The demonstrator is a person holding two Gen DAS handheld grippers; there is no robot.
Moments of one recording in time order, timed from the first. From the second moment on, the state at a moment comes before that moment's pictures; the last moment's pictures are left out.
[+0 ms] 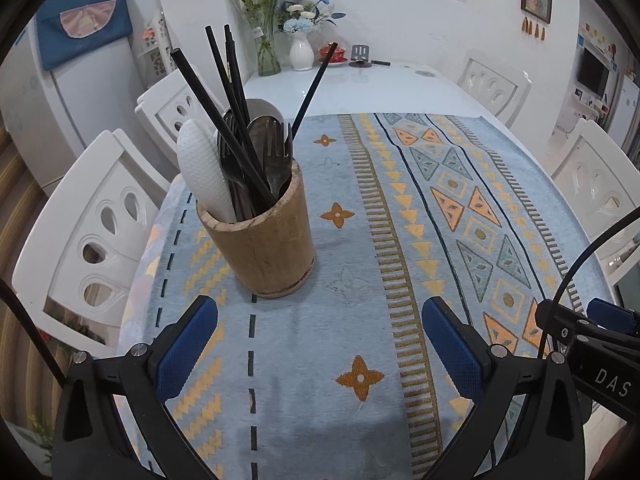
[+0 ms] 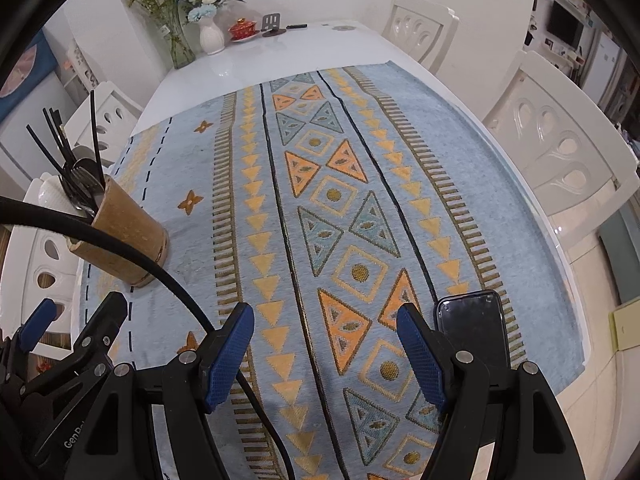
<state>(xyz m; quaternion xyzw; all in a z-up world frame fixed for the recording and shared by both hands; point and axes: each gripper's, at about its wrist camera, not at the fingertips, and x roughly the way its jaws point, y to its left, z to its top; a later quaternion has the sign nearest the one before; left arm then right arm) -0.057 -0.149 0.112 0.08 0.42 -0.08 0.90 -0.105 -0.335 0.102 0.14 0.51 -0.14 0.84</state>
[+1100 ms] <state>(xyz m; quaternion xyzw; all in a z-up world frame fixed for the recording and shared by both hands) -0.042 -0.104 0.104 0.06 0.43 -0.01 0.90 -0.082 -0.308 0.111 0.09 0.47 -0.10 0.87</state>
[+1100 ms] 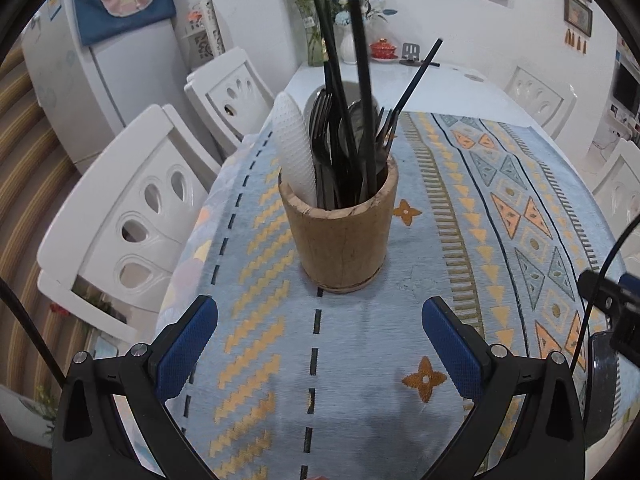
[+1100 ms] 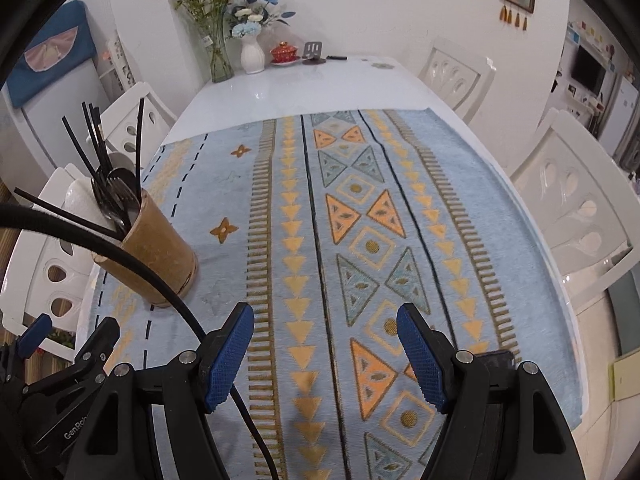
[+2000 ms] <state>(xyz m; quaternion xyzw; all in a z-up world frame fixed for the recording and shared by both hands) -0.034 -0.112 0.105 0.07 0.43 -0.03 0.90 -0.078 -0.319 0.092 0.15 0.49 -0.11 0.85</state>
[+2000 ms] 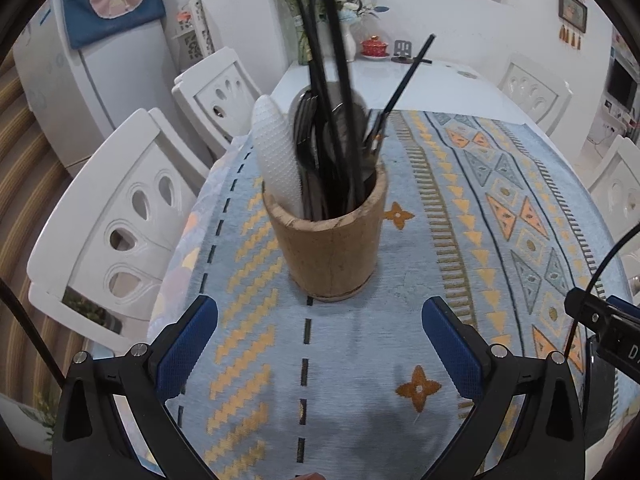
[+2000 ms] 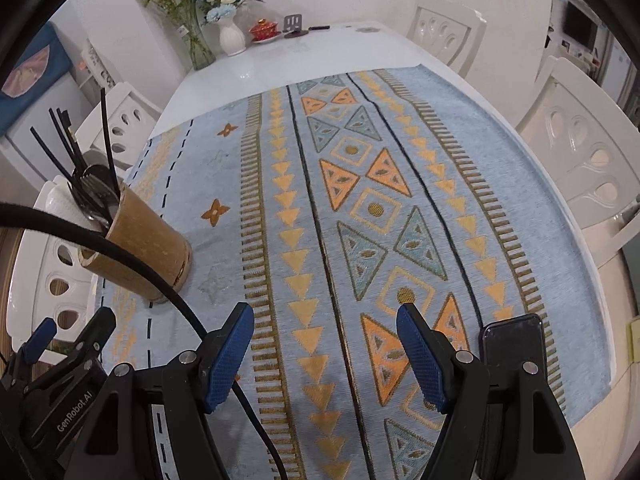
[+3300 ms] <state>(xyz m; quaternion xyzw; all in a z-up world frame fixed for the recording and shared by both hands) -0.066 -0.120 0.132 0.08 0.36 -0.05 0.93 -0.083 -0.336 0.143 -0.07 0.41 -0.14 0.90</state>
